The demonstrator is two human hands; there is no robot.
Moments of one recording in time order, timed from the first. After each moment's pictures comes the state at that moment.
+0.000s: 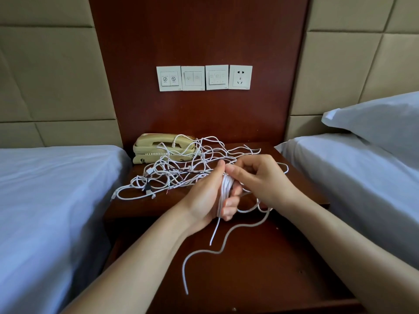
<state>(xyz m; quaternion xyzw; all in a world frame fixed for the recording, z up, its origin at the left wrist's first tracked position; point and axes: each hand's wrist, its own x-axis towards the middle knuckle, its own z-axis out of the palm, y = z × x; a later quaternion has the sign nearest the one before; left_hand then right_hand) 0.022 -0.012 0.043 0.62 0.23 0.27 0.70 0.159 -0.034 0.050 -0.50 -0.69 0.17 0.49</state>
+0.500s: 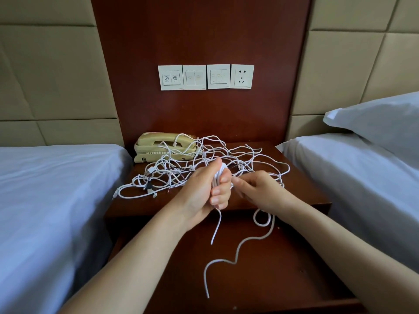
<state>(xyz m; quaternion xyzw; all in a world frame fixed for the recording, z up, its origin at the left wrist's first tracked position) 0.014 -0.007 0.048 0.58 0.20 0.34 0.71 0.172 -0.022 0.022 -0.57 -0.69 0.21 0.39</state>
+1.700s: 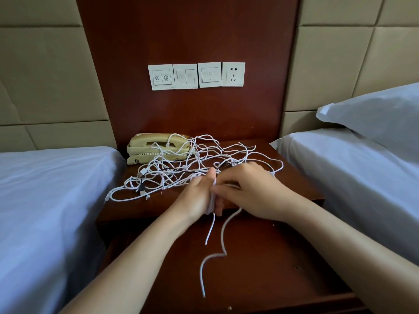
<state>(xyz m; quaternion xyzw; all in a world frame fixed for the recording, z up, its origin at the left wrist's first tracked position) 0.026 0.008 0.021 0.71 0.32 0.37 0.51 0.151 -0.052 0.059 -0.54 -0.80 0.03 0.26</state>
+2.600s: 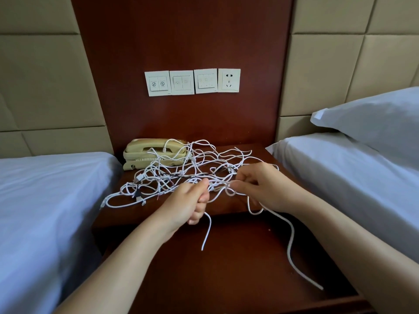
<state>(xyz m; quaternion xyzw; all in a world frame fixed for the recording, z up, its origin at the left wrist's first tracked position) 0.010 0.010 0.027 0.70 0.35 0.30 0.55 0.191 -0.046 0.055 -0.59 -0.73 0.12 0.33</state>
